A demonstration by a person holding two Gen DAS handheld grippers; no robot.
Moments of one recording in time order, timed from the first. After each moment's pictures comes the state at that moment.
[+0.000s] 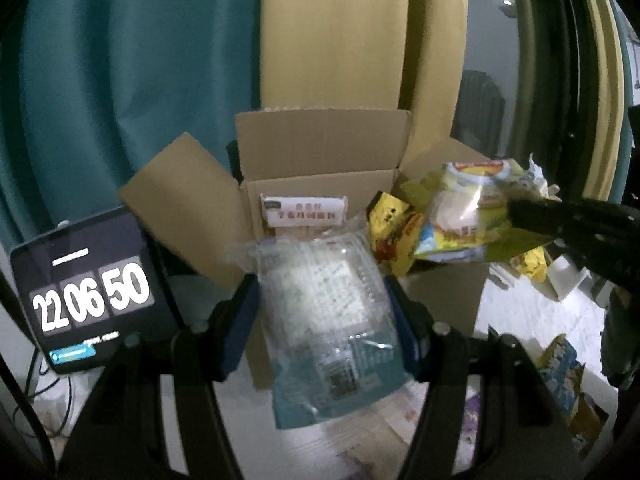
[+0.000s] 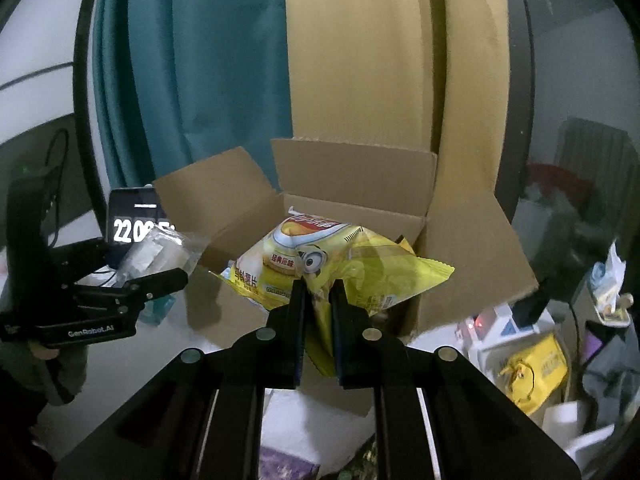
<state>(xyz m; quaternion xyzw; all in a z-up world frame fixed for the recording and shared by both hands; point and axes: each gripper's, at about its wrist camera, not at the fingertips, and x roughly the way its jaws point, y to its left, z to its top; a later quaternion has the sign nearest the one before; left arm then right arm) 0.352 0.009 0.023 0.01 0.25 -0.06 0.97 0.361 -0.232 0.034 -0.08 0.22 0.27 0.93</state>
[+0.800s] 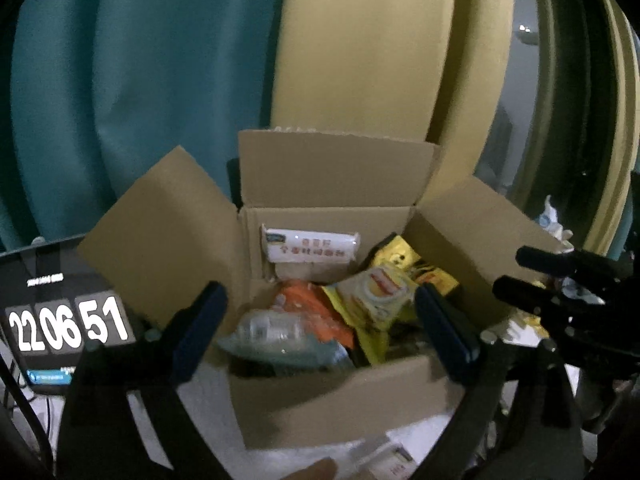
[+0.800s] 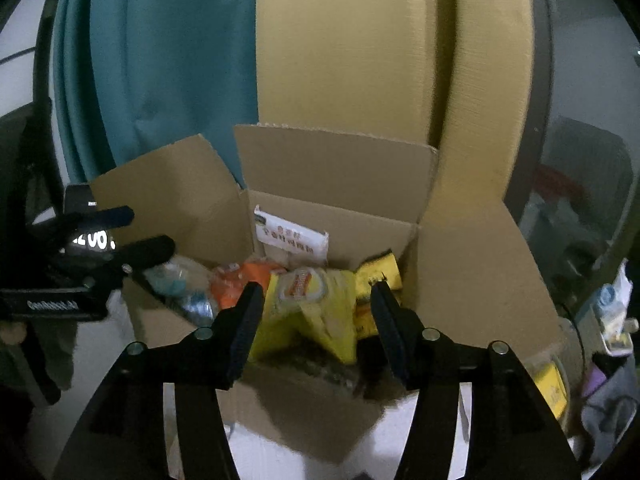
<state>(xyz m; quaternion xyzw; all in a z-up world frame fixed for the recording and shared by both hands) 0.397 0.017 0.035 -0.04 0.23 -0.06 0.97 0.403 -0.220 0.022 -0.10 0.24 0.22 0.94</state>
